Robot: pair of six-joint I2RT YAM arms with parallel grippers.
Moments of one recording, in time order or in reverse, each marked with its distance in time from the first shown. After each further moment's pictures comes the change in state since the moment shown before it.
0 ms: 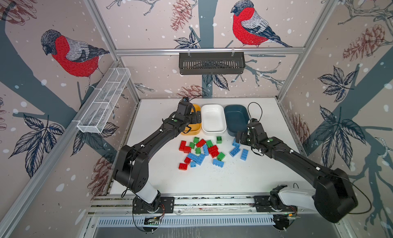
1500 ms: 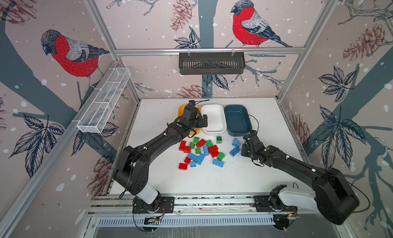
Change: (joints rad) left arm -0.092 -0.009 -0.052 0.049 -0.010 -0.027; right arm 0.073 0.008 -0.099 0.055 0.093 0.025
